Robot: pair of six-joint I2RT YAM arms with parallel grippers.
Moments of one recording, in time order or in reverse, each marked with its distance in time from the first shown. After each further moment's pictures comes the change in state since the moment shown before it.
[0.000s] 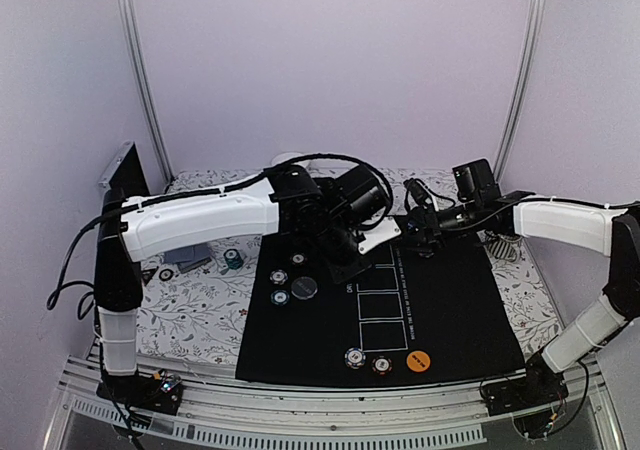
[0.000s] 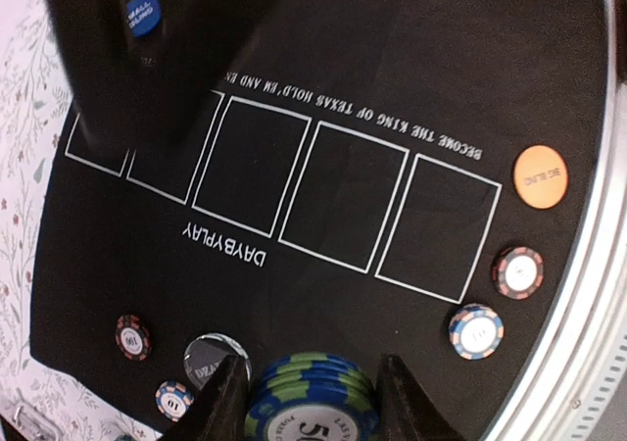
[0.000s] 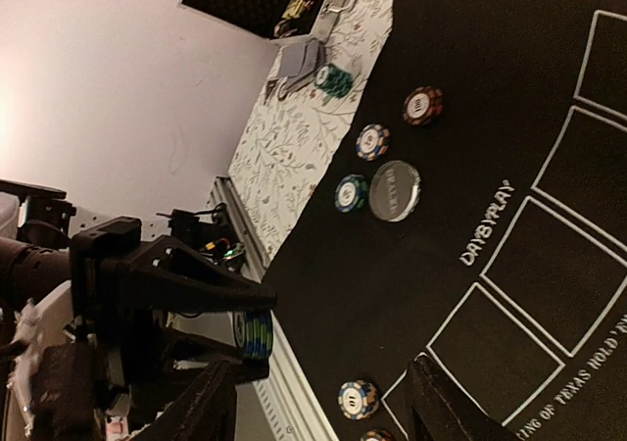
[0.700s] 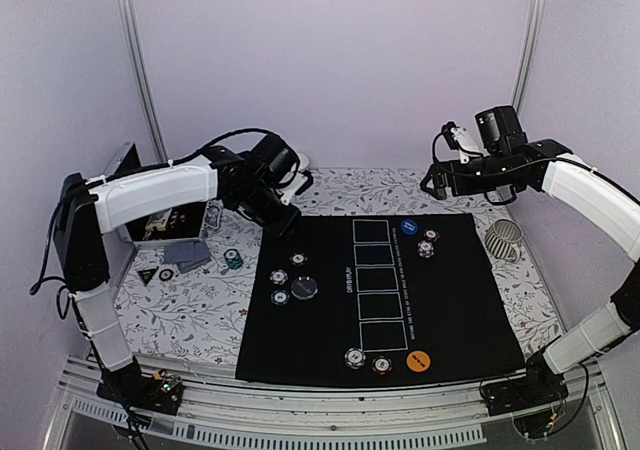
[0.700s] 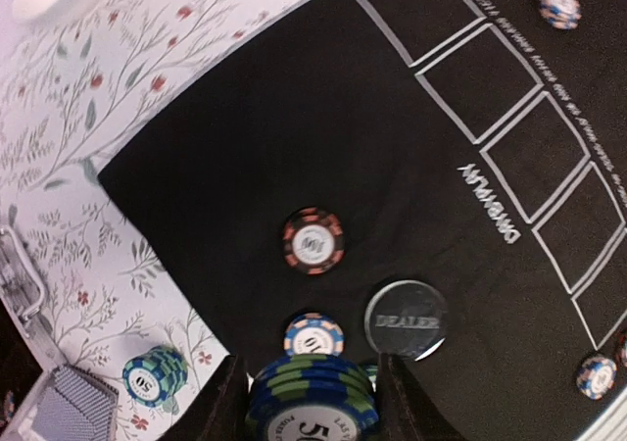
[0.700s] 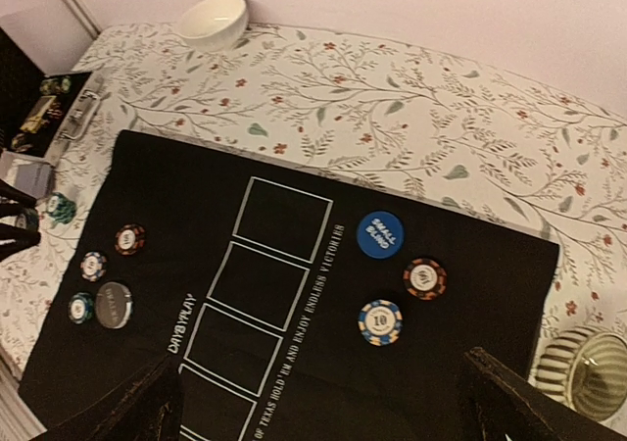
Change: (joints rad) left arm 0.409 -0.194 -0.351 0.175 0.001 -0.204; right arm -0.034 -0.070 0.347 -0.405 0.841 -0.322
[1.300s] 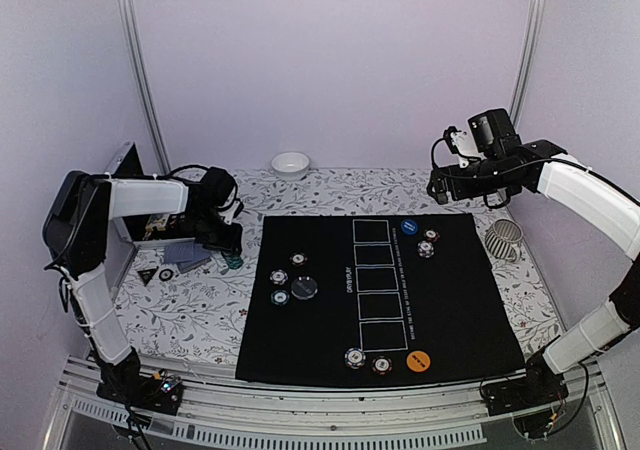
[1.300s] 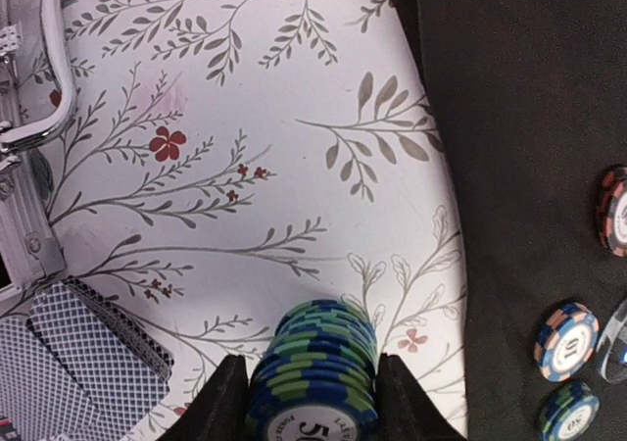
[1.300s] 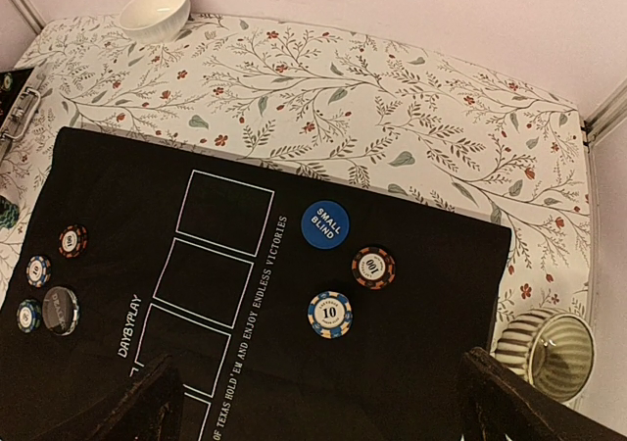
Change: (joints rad) left arm 0.330 0.019 -0.322 0.192 0.071 -0.071; right arm 0.025 0.015 0.000 -0.021 0.160 -0.006
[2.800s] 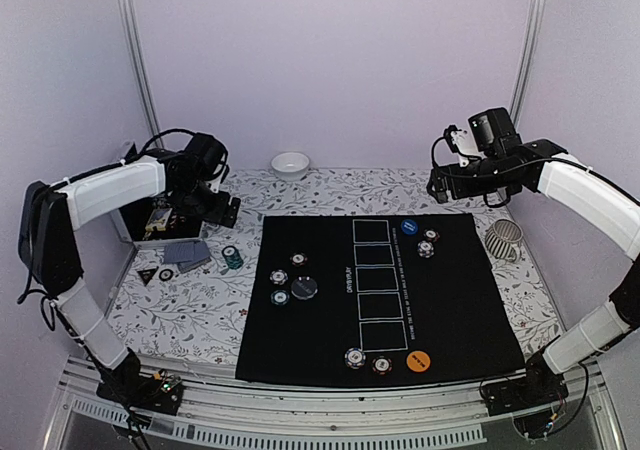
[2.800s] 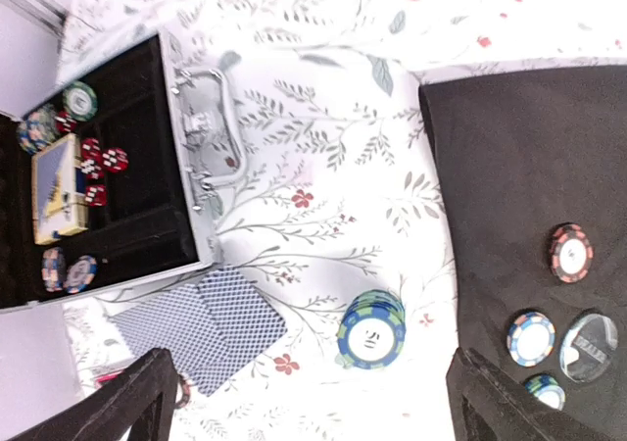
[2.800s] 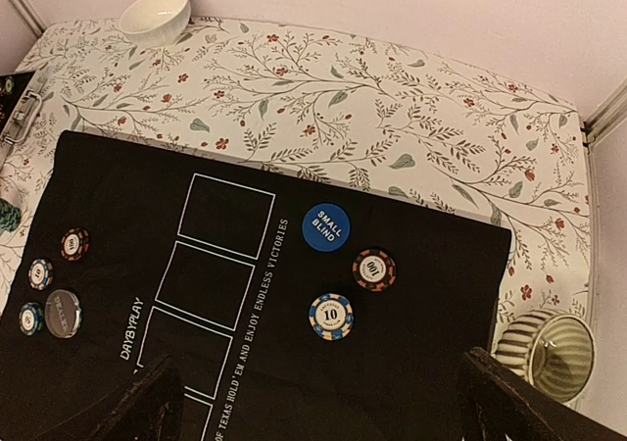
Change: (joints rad) left arm -0.040 -0.197 0.130 -0.169 -0.214 -0.026; right arm 0.000 0.000 0.006 0.000 0.000 0.005
